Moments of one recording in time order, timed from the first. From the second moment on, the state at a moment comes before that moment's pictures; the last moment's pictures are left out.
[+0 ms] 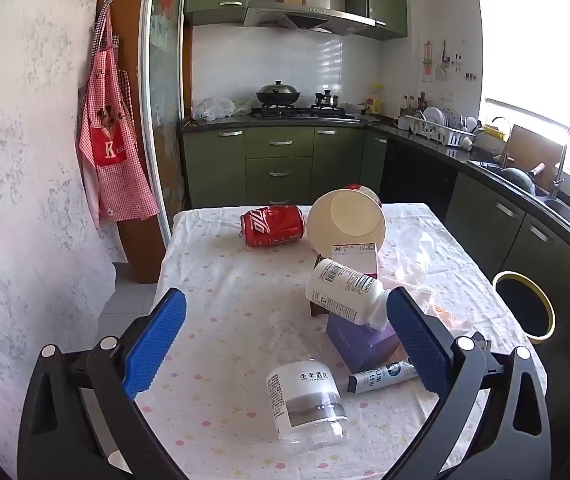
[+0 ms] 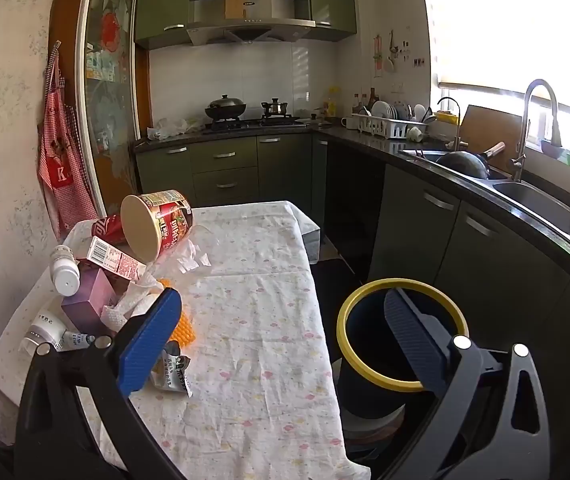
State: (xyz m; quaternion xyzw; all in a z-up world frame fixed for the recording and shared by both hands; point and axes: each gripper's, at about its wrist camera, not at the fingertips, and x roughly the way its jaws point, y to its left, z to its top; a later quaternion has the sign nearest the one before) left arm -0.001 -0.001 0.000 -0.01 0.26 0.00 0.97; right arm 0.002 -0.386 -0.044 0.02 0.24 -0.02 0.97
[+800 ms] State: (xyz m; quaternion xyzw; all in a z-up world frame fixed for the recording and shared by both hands) left arm 0.001 -0.005 0.005 0.00 0.27 0.00 0.96; right arm 0.005 -0.388 -0.045 0.02 0.25 -0.02 0.97
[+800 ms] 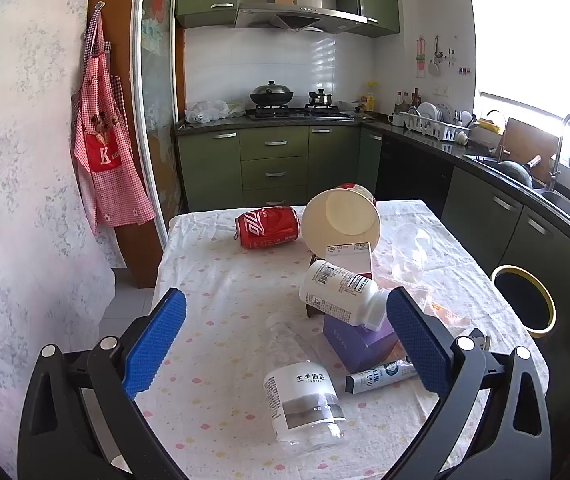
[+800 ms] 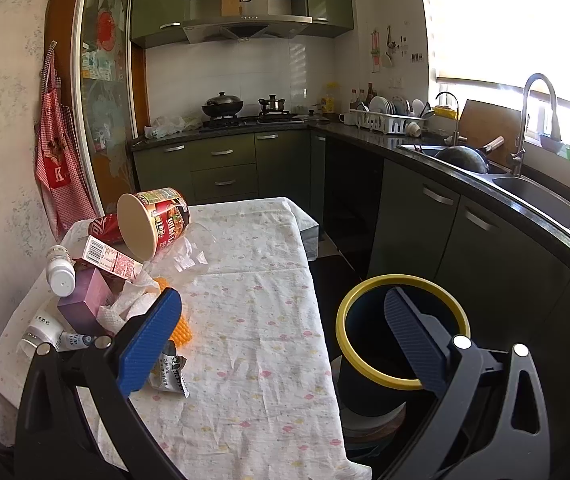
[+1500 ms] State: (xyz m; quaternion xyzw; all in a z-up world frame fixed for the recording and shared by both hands) left arm 0.006 -0.005 0.000 0.00 0.27 -0.01 0.96; right arm 0.010 -0.392 -0.052 0.02 0.25 -0.02 0.97
